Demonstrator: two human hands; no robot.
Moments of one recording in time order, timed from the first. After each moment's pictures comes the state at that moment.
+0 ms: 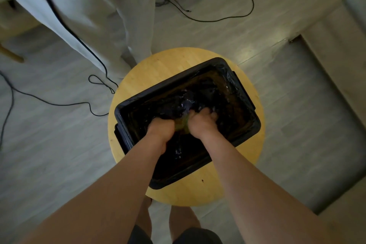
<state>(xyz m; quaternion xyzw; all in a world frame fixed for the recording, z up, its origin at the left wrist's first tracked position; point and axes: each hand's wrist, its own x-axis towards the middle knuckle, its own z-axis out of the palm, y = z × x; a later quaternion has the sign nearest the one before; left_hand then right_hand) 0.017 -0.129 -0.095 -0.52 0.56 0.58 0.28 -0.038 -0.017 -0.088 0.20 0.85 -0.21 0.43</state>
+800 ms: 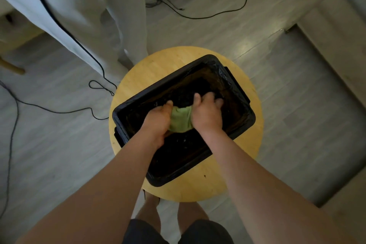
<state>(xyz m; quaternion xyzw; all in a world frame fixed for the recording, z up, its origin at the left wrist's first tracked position) 0.000 -0.128 -0.055 -0.49 0.57 0.61 0.25 -0.039 -0.006 -0.079 0.17 0.91 -0.29 0.23</state>
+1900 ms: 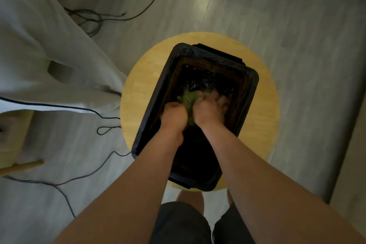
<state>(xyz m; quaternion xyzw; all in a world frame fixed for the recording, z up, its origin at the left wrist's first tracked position) -0.045 -0.135 -0.074 -0.33 0.69 0.49 0.41 -0.022 -0.041 -0.101 0.47 0.77 -0.36 0.24</state>
